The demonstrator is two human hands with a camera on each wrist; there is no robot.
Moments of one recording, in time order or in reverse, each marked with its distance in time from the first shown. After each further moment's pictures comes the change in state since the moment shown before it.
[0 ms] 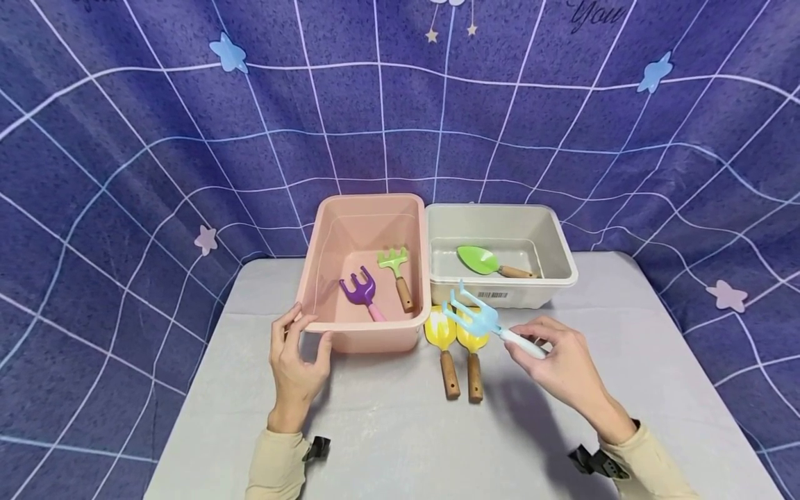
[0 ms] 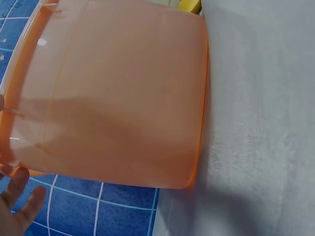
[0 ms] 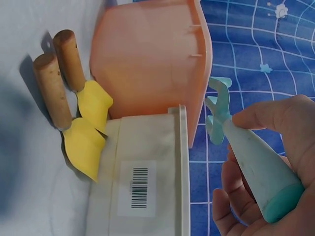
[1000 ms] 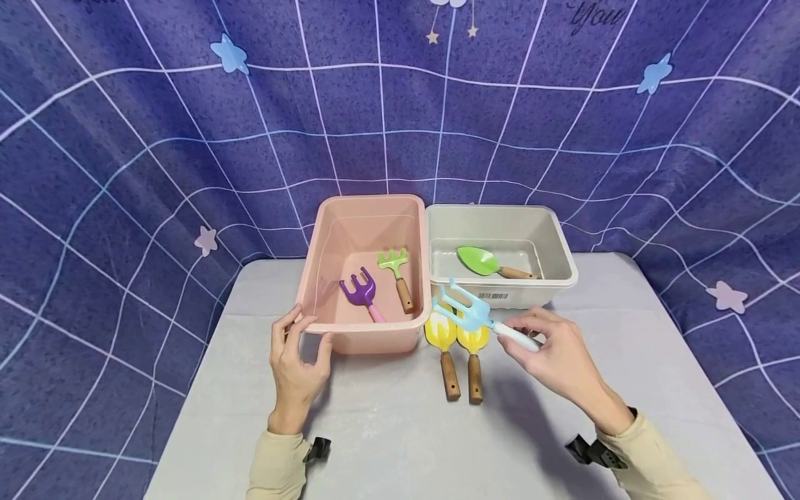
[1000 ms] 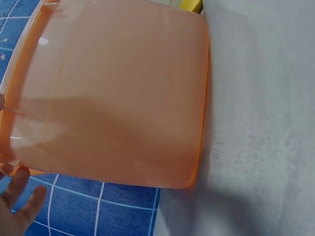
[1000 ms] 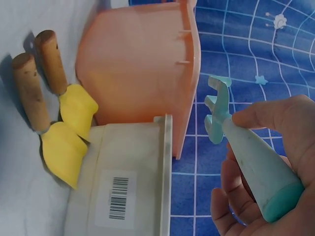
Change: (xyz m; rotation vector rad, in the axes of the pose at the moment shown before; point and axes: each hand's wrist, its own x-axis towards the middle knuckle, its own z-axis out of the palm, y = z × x) left_hand -0.001 -0.001 0.000 0.000 0.001 -0.003; right_hand 0.015 -0.014 -0.004 -0.002 -0.023 -0.063
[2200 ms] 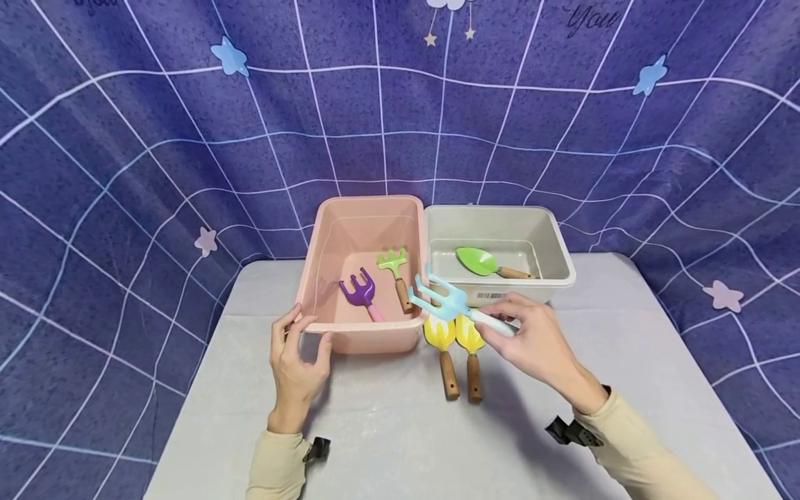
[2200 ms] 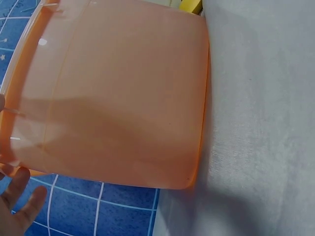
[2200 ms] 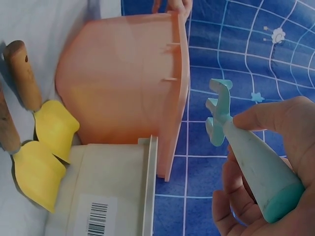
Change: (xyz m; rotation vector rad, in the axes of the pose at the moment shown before) left_hand 0.001 0.002 0.000 0.004 -0.003 -0.001; right_hand 0.025 -0.018 0.012 0.047 -0.038 -0.077
